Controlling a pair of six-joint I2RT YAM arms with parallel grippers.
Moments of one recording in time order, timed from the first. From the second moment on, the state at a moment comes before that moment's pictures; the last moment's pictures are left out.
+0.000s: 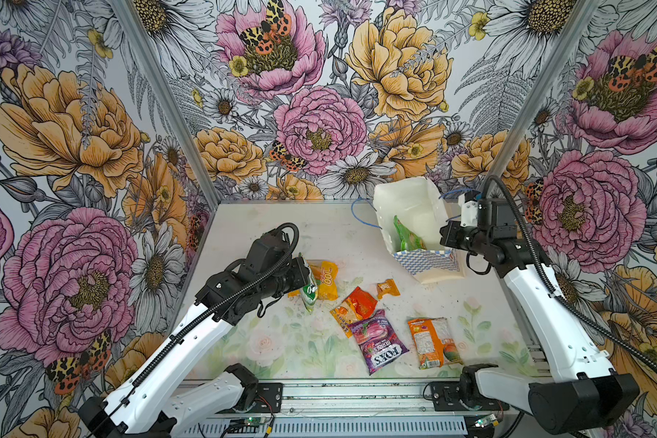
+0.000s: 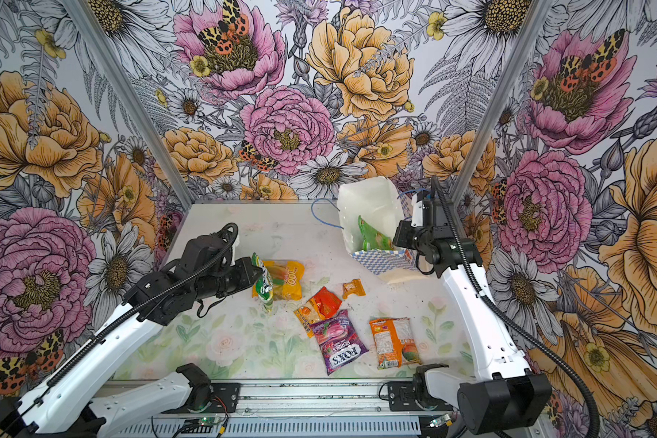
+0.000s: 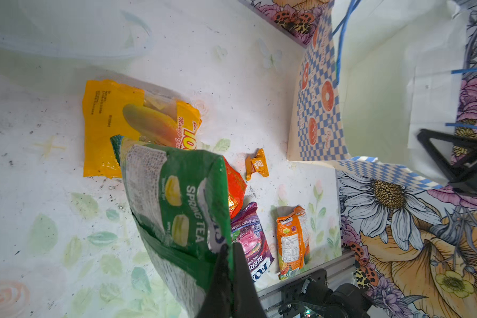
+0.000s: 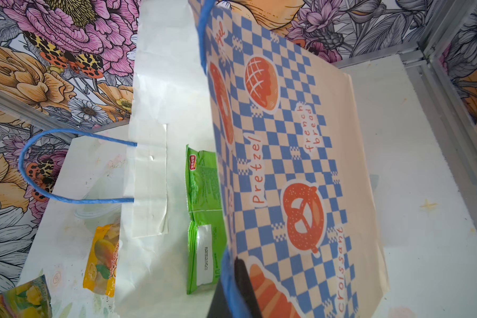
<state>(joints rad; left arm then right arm) -0.62 1.01 1.21 -0.89 0.03 -0.82 0.10 1.21 1.33 -0.80 -0.18 0.30</state>
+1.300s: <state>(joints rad) -0.77 1.82 2.34 -0.88 0.08 -0.74 0.19 1.31 1.40 -0.78 -0.37 0.41</state>
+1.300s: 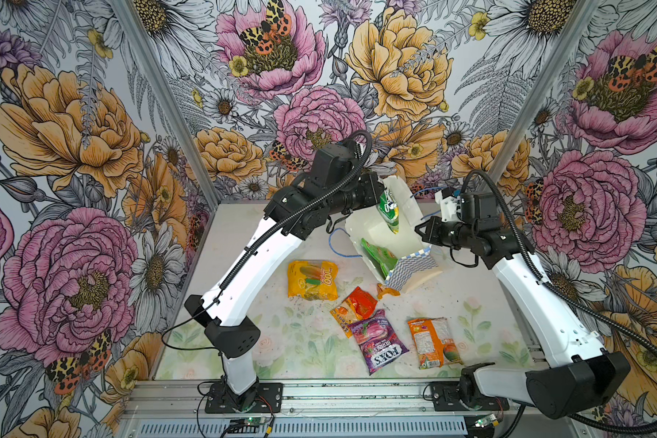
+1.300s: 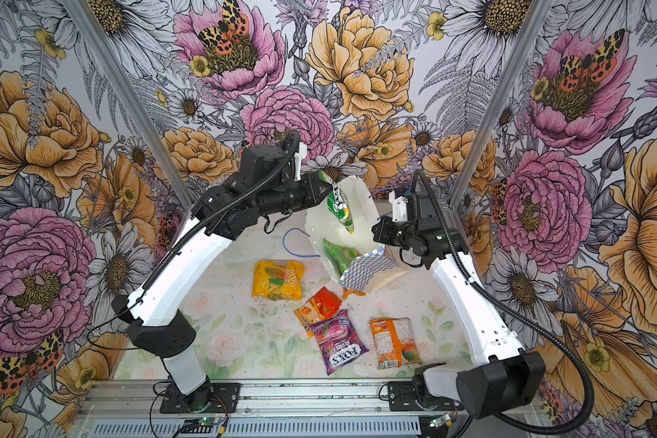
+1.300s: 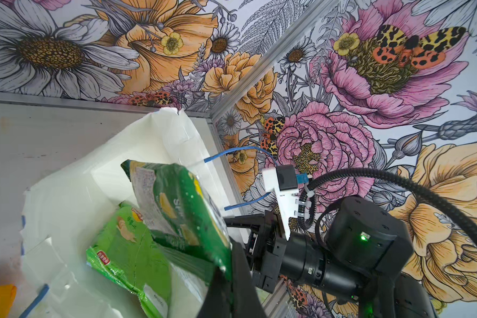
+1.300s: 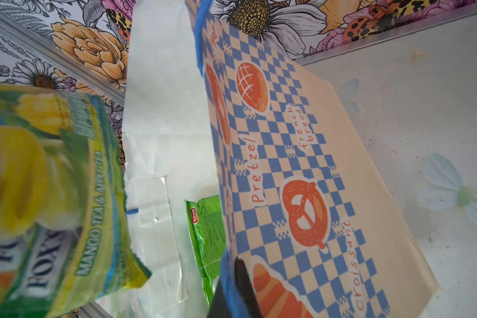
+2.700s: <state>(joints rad) -0.72 2.44 2.70 -0.88 0.19 -0.76 0.05 1.40 1.40 -0.73 -0.46 0.36</state>
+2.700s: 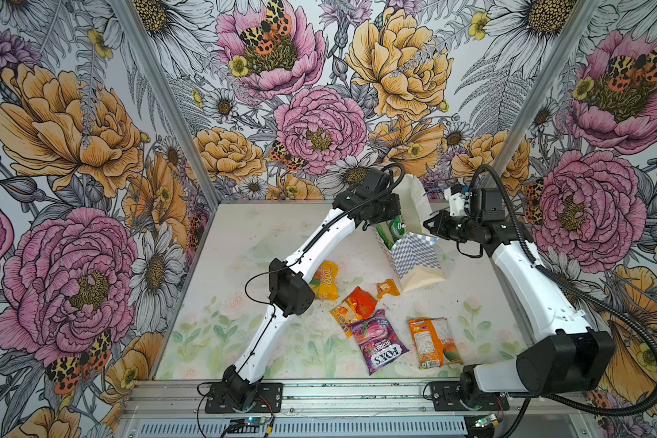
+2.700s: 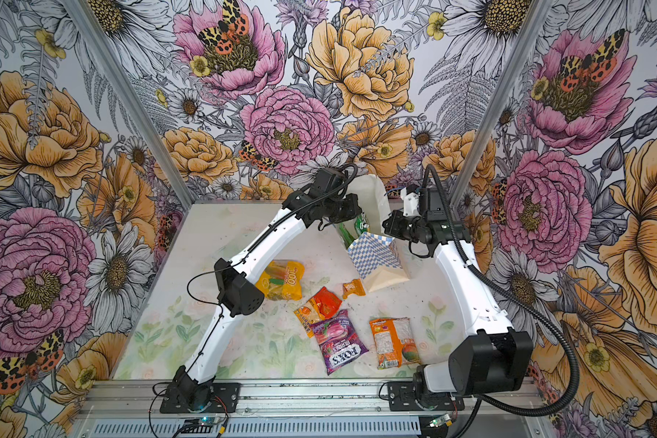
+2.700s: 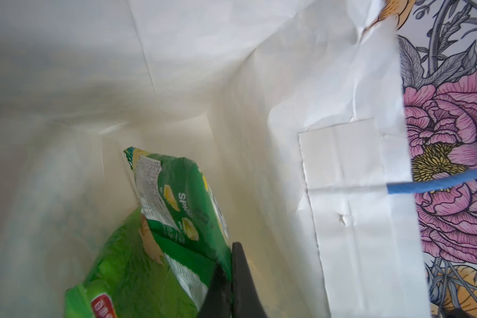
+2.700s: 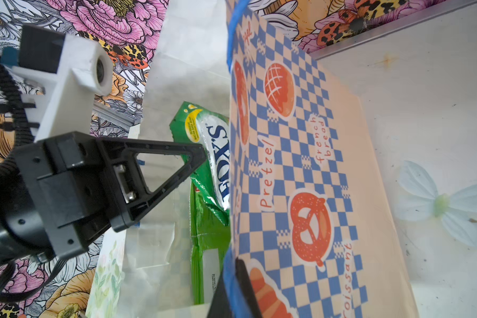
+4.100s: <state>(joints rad) -0.72 2.42 2.60 -0.98 -0.02 -0.81 0.13 1.35 1.37 -0.72 -0.35 0.37</state>
